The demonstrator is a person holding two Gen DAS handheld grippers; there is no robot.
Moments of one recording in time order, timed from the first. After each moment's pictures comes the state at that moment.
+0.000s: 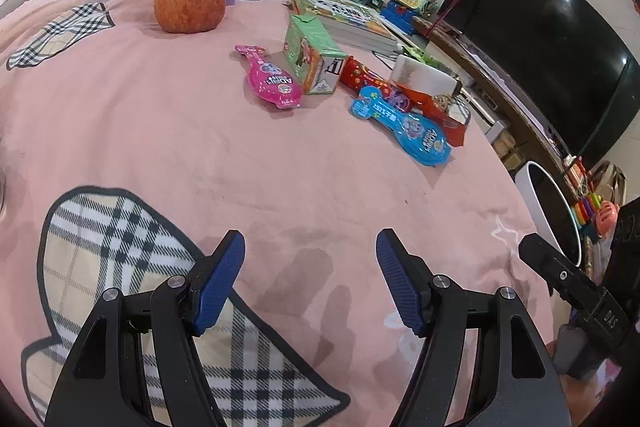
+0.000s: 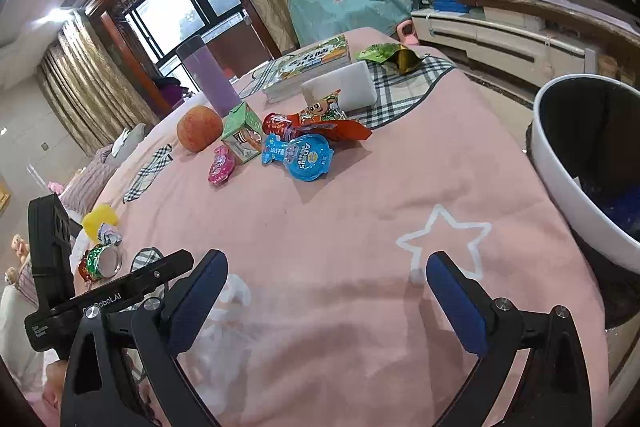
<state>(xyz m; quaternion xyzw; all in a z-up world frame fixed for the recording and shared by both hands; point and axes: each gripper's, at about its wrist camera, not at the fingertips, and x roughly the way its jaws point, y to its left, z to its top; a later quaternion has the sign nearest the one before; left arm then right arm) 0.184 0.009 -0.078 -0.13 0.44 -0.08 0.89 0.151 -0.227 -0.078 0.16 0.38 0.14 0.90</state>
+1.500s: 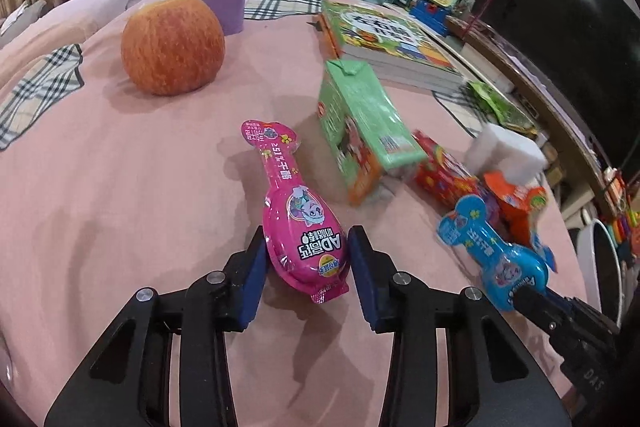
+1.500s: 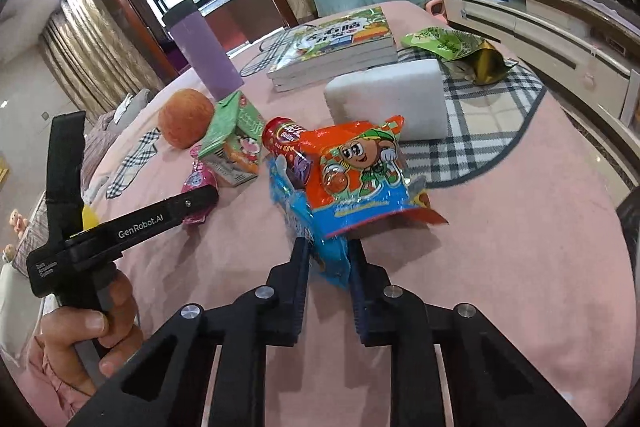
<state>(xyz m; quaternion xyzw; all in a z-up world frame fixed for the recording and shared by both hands) 0.305 0.017 -0.084 -0.09 0.44 -0.04 0.89 0.234 -0.195 -0.089 0.12 0.42 0.18 0.88</state>
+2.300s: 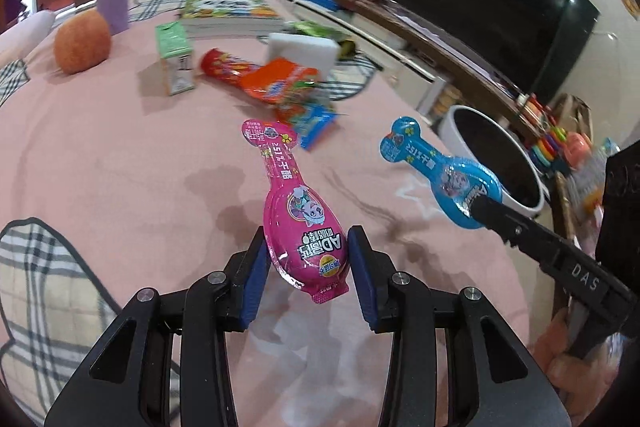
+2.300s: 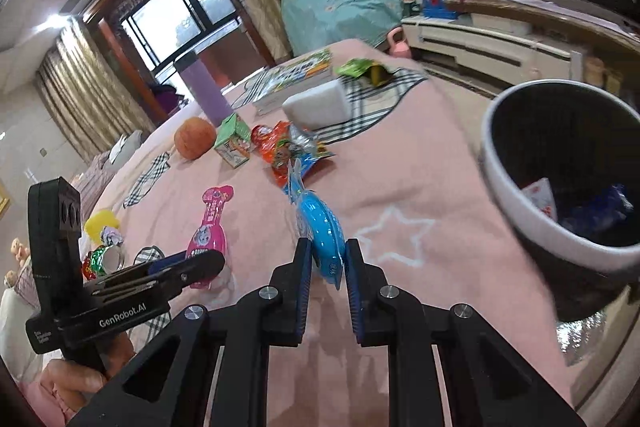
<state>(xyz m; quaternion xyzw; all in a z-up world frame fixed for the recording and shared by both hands) 0.169 -0.079 -0.057 -0.05 0.43 -0.20 0.88 0.112 -0.275 -0.060 0.16 0.36 0.12 0.91</state>
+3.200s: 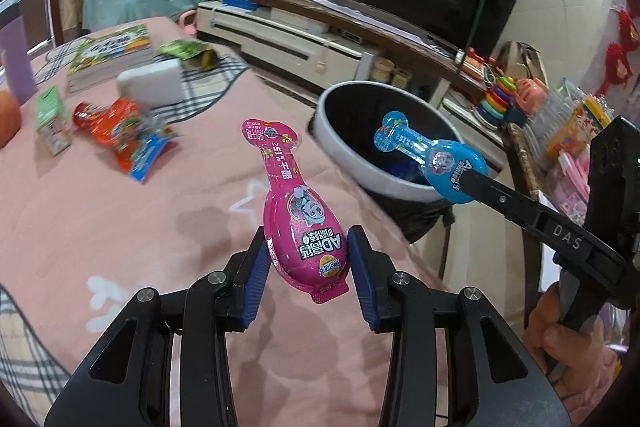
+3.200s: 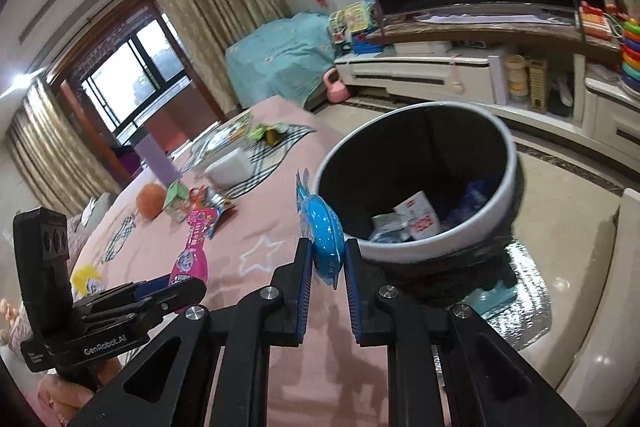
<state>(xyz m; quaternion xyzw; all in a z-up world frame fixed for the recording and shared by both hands) 0.139 -0.198 -0.027 0.01 0.41 -0.29 0.86 0.060 -0.384 -0.046 0.22 0.31 0.02 0.93</state>
